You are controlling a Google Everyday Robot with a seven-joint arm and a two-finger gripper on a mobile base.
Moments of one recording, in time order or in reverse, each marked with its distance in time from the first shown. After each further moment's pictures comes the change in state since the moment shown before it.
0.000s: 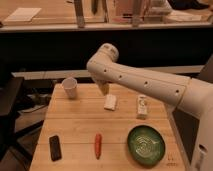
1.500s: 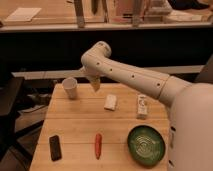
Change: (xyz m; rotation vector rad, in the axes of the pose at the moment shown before) arm -0.022 -0.046 0.044 0.021 -0.129 -0.107
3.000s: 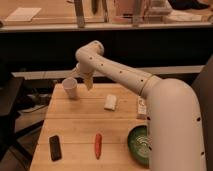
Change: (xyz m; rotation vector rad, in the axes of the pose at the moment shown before) arm -0.023 -0.033 0.046 -0.026 -0.122 -0.096
